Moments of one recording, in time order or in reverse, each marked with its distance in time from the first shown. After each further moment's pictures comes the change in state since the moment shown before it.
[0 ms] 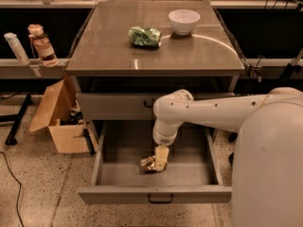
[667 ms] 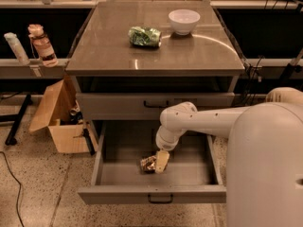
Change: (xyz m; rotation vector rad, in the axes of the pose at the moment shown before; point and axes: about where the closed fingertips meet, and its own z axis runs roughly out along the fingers) arm 0.013 -0.018 0.056 0.031 -0.076 0.043
